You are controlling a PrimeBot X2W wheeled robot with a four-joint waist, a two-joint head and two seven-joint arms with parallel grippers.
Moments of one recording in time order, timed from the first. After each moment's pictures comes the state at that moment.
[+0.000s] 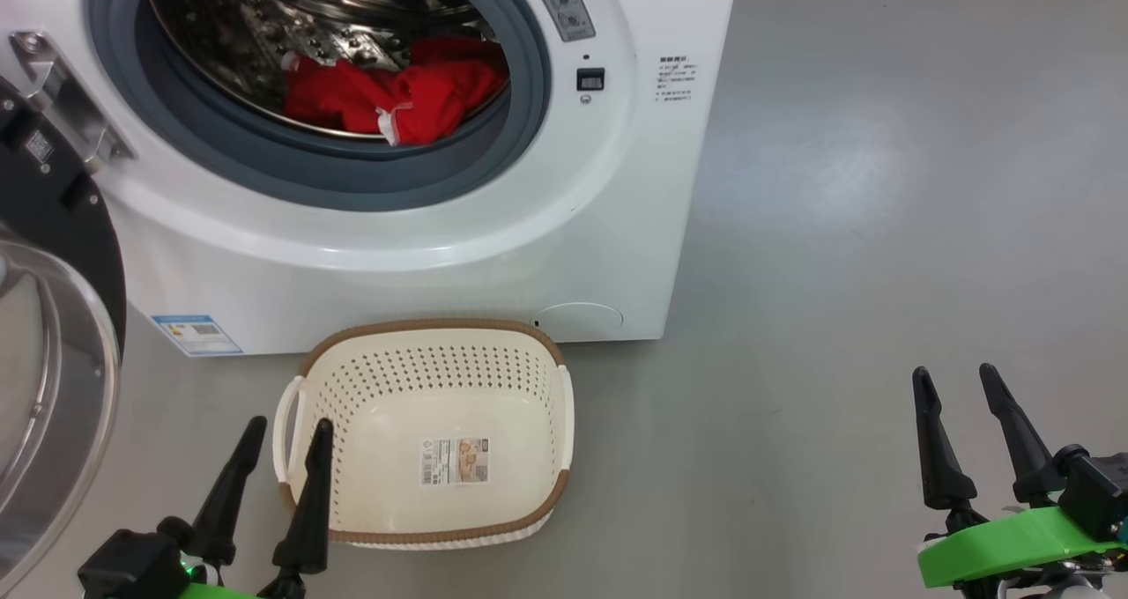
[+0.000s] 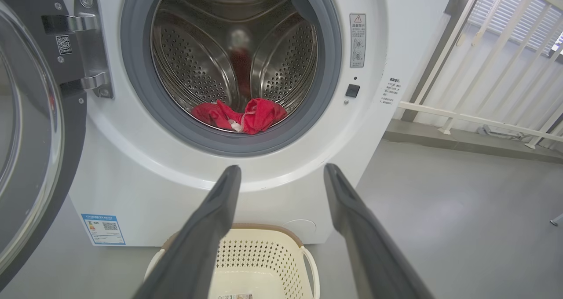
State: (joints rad) left arm -0.04 0.17 -0.07 0.14 -0.43 -0.13 -0.26; right arm 0.00 -0.07 -0.10 0.18 0.32 0.12 -0.26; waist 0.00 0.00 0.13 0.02
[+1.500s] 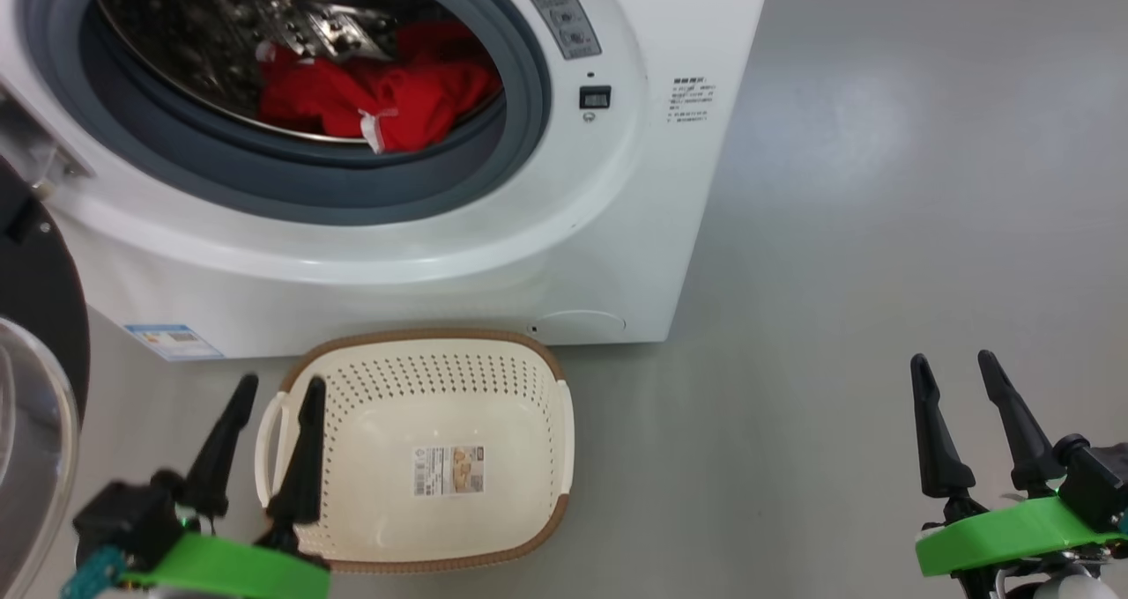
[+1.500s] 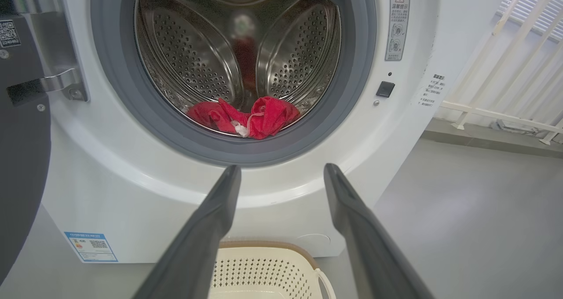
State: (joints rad) left arm -0.10 0.17 -0.07 0.18 -0.44 -0.13 -0.26; right arm -0.01 -0.07 -0.09 0.17 0.32 0.12 -0.26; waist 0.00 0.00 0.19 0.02
